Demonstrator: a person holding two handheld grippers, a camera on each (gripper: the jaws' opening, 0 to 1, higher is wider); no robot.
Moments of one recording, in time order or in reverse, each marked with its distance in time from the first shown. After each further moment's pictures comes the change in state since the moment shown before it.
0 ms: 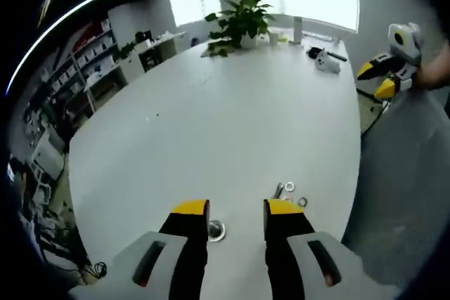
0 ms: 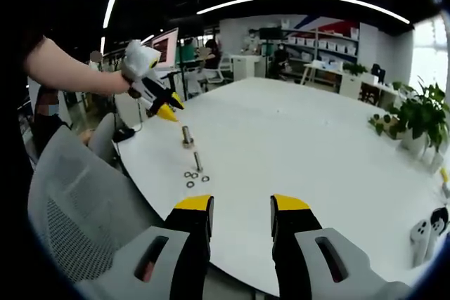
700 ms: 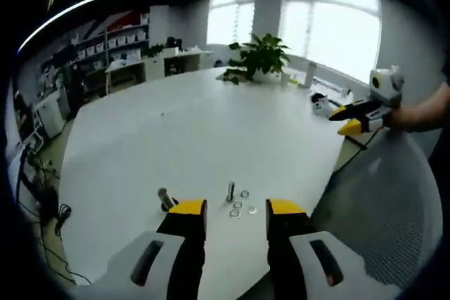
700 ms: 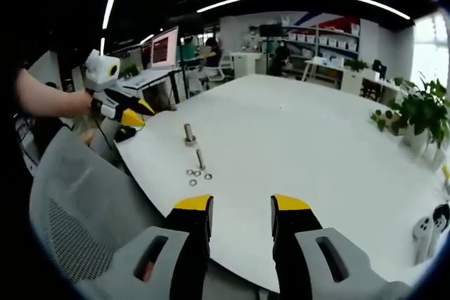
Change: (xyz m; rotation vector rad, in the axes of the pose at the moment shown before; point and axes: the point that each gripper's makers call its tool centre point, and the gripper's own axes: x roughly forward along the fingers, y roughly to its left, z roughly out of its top) left arm -0.048 -0.072 -0.021 -0.202 -0.138 0.006; right arm 0.001 0.003 -0.005 0.016 0.020 0.010
